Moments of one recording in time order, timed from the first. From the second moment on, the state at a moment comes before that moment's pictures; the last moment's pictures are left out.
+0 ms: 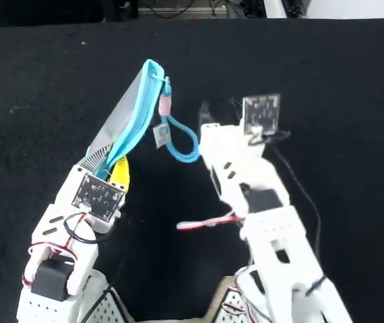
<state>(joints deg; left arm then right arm) 9.2 -104.8 80.4 44.2 -20.6 -12.8 -43.2 65.3 5.8 -8.0</state>
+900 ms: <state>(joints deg) -5.6 -104.2 78.7 40.9 -1.3 -9.9 -20.9 53.3 5.8 -8.3</state>
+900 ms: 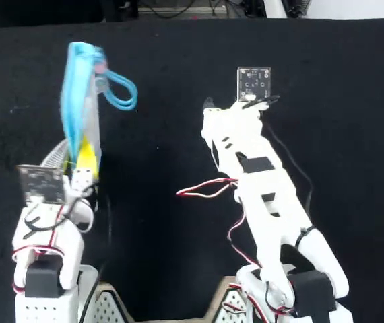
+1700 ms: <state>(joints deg) -14.1 -104.0 83.4 26.8 4.2 -13.7 -15.8 53.3 5.2 -8.3</state>
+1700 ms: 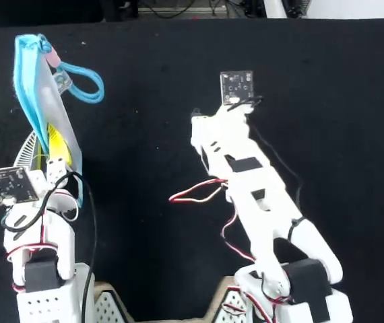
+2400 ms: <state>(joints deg) -9.4 -104.0 85.4 22.1 -1.5 -14.0 -14.2 53.3 5.2 -8.3</state>
